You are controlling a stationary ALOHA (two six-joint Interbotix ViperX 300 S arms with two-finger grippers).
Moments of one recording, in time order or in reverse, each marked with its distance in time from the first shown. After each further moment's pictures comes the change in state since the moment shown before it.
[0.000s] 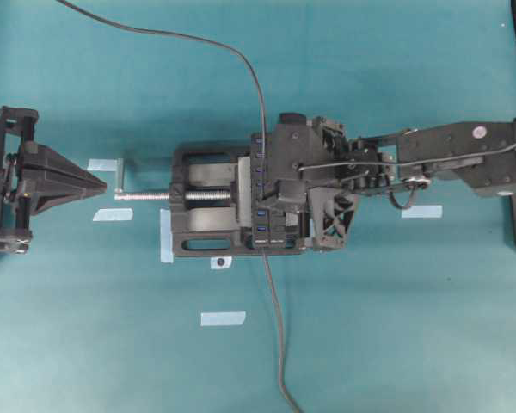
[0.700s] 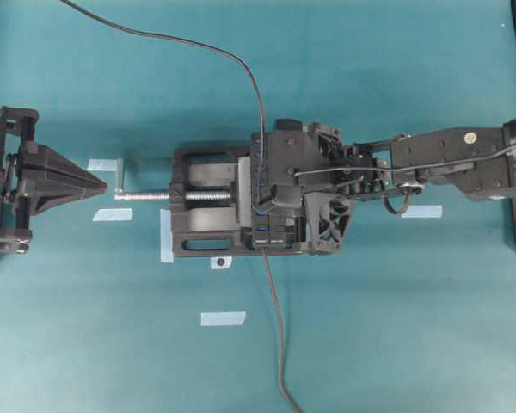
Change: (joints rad) left arm 0.000 0.000 -0.002 -0.002 0.002 -0.002; right arm 0.008 0.021 0.002 0.000 -0.026 0.006
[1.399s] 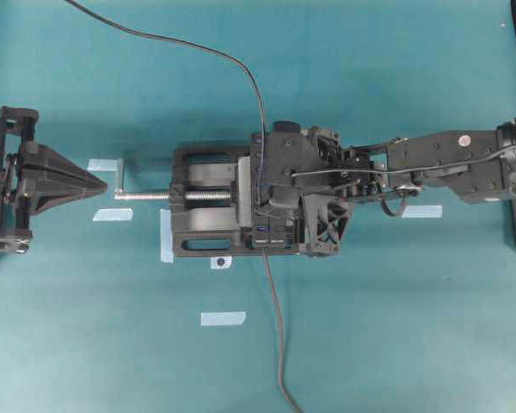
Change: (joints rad) left arm 0.000 -0.002 0.002 0.002 0.000 0.000; right arm 0.003 0.017 0.003 0.000 0.002 0.023
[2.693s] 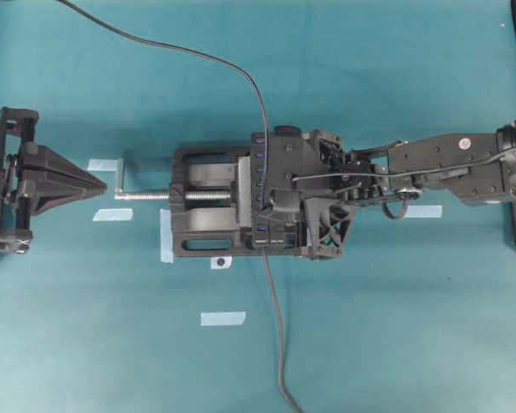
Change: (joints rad) left arm 0.000 0.002 0.003 0.000 -0.002 0.000; right arm 0.008 0.003 0.006 0.000 0.012 0.002
